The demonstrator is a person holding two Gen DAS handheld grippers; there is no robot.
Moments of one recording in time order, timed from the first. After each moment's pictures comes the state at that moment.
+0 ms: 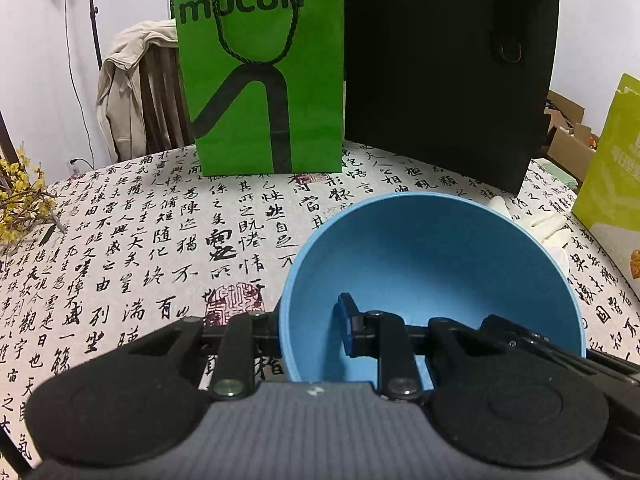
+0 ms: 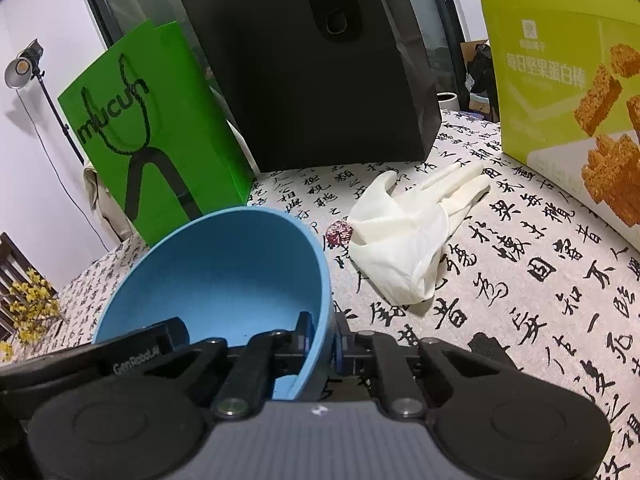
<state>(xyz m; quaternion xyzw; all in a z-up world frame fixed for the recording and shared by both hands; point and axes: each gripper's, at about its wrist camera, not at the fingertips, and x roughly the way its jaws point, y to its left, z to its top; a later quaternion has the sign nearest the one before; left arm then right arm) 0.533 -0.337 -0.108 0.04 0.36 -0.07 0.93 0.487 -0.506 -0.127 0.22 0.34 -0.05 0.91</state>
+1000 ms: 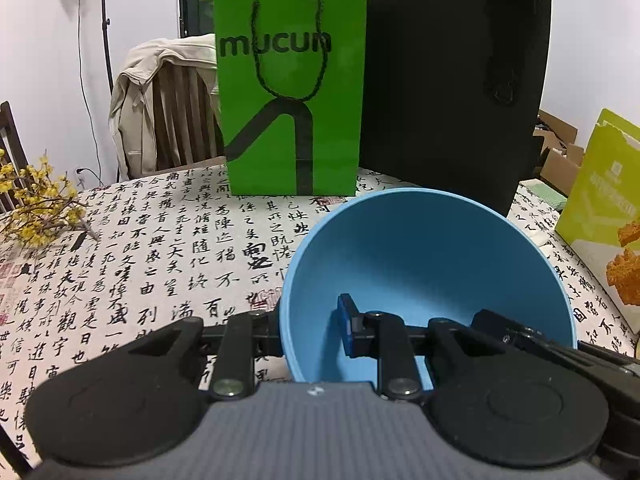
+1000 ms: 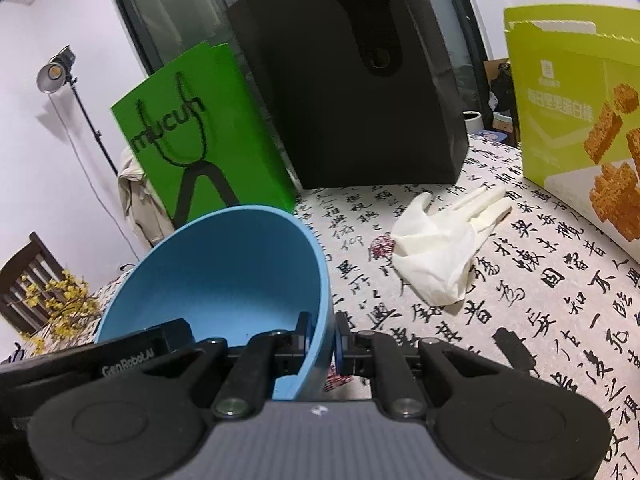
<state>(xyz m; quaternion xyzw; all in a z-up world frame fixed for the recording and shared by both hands) 0.496 -0.301 -0.078 0.02 0.33 -0.08 0.94 0.458 -0.482 -0.095 0.21 0.31 -0.01 0.93</state>
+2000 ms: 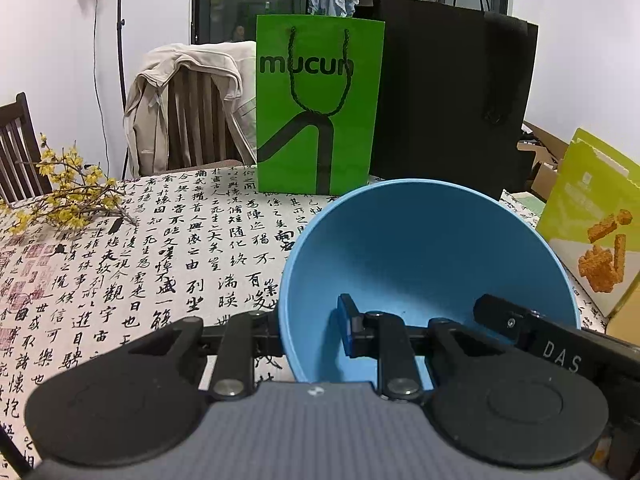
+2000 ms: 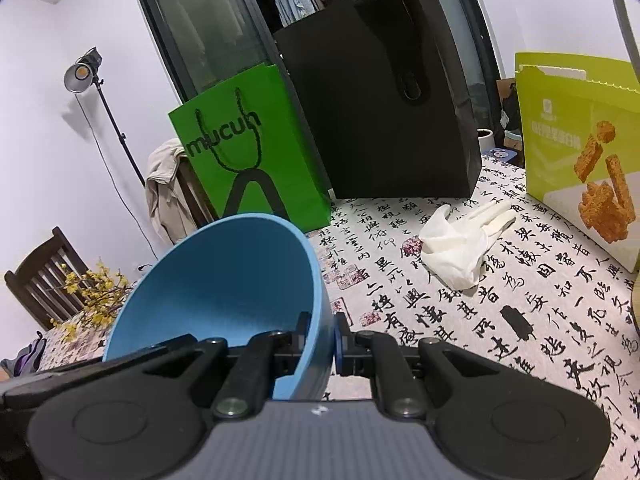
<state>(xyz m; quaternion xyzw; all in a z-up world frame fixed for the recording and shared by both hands) 0.437 -0.258 -0.054 0.00 0.32 -0.08 0.94 0.400 -0.447 -0.059 0.20 0.29 0.00 0.94</state>
